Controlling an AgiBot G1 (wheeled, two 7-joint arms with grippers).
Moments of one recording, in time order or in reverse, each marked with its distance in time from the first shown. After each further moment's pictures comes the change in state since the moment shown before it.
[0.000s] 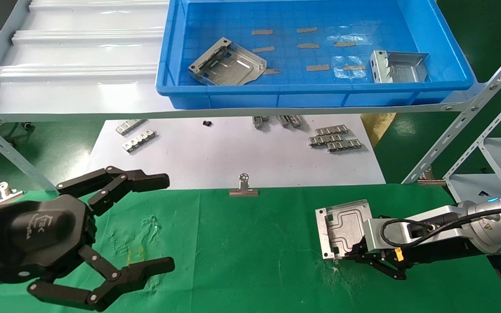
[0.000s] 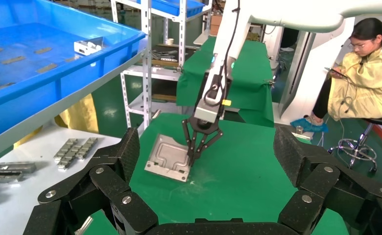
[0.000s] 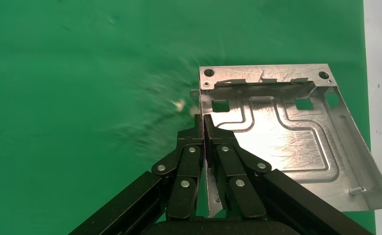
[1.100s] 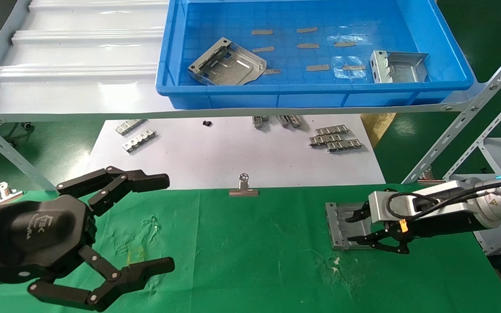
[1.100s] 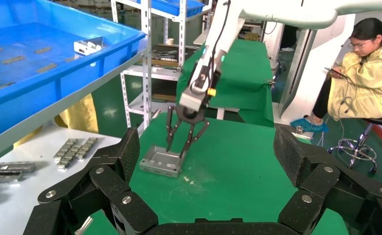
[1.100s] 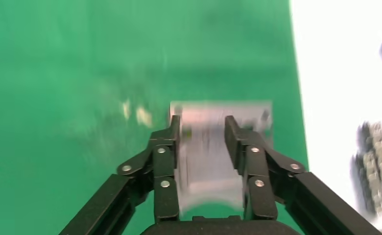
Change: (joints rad) left arm 0.000 0.000 0.000 0.000 0.000 0.000 0.000; right arm 0.047 -0.058 0.031 -0.205 0.060 -0.038 -0.118
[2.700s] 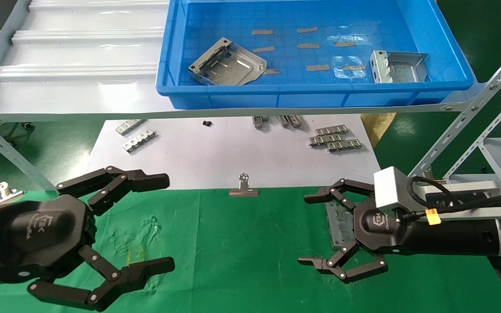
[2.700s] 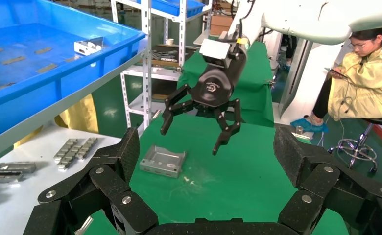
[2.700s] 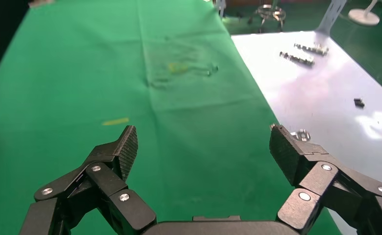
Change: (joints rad) left arm 0.000 0.000 0.000 0.000 0.000 0.000 0.000; right arm -0.256 0.110 0.301 0.271 0.367 -0.082 0.219
